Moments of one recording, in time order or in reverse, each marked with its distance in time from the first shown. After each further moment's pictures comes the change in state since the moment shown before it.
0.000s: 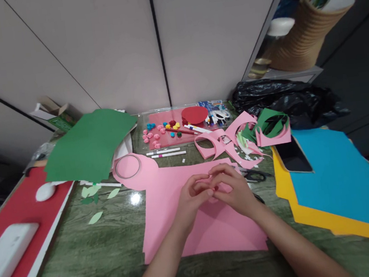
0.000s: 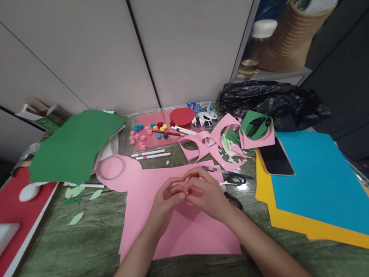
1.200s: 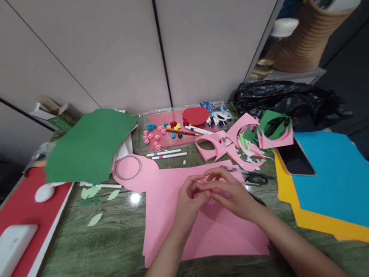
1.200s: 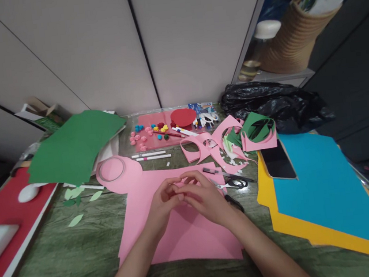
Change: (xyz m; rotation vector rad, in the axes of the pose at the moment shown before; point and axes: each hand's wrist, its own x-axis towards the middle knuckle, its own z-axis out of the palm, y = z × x) left_hand 0.004 0.000 -0.005 0.086 0.099 0.068; right_hand 0.002 0.002 -0.002 -0.002 -0.223 -0.024
